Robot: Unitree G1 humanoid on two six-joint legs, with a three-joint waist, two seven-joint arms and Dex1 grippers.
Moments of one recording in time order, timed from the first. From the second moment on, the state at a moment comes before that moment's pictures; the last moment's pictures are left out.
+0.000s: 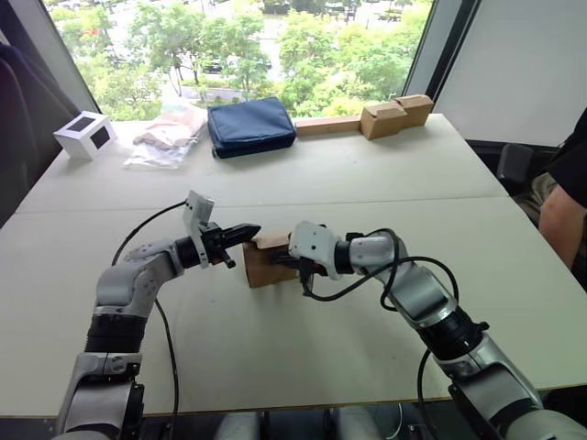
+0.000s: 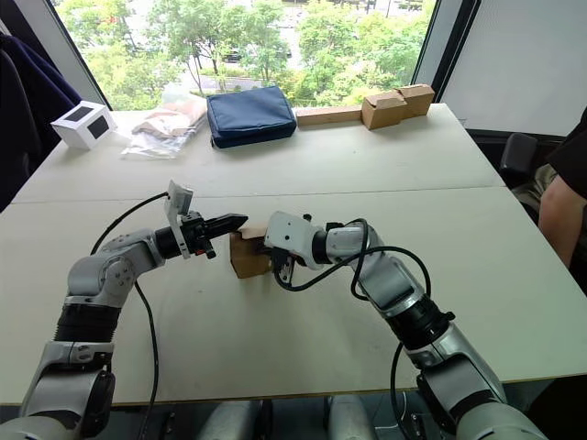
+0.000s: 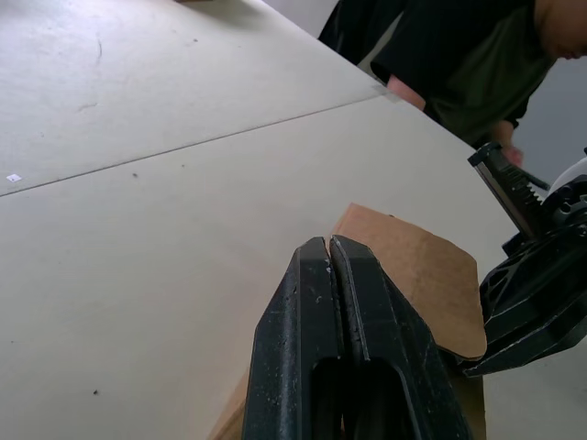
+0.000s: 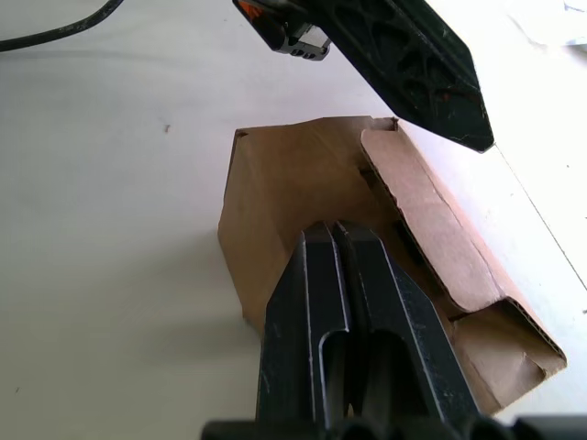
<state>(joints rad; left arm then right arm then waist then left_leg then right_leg) -0.52 0.46 0.09 0.15 -0.58 0.65 -0.91 -0.63 -0.39 0.42 -0.10 0.03 0.43 0.90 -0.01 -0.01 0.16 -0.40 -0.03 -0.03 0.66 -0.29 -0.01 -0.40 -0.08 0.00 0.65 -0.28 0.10</state>
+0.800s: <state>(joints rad) -0.51 0.46 0.08 0.13 -0.57 0.65 -0.90 -0.64 -0.38 0.38 -0.12 0.10 0.46 0.88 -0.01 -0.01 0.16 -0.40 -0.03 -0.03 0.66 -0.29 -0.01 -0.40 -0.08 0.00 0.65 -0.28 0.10</state>
